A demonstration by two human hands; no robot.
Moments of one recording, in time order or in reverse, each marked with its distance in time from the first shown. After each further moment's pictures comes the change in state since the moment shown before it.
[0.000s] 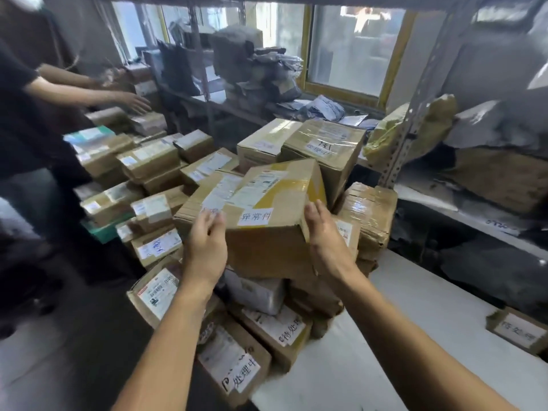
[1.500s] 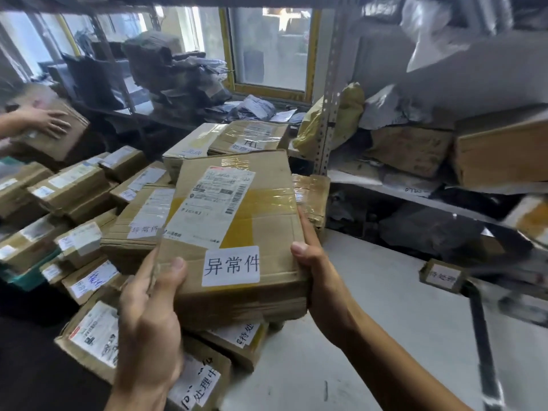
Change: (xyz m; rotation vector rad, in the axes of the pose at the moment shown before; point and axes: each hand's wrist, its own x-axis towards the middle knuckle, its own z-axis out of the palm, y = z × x) left_hand -0.106 0.042 0.004 -0.493 -0.280 0.126; right_hand -0.099 -0.009 -0.070 0.524 -0.131 -0.036
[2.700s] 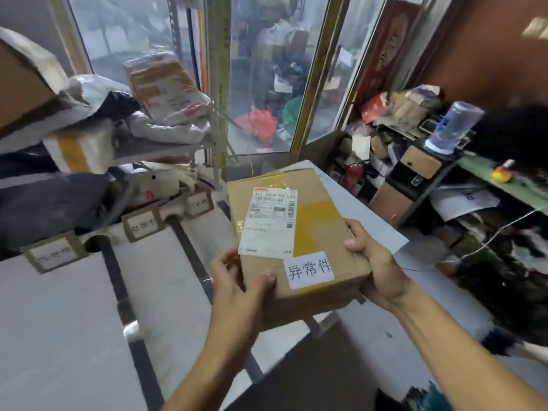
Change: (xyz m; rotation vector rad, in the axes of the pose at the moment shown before) left_hand -0.438 -0.103 0.469 -0.072 -1.182 -0.605; right_hand -0.600 -0.071 -0.395 0.039 1.169 -0.077
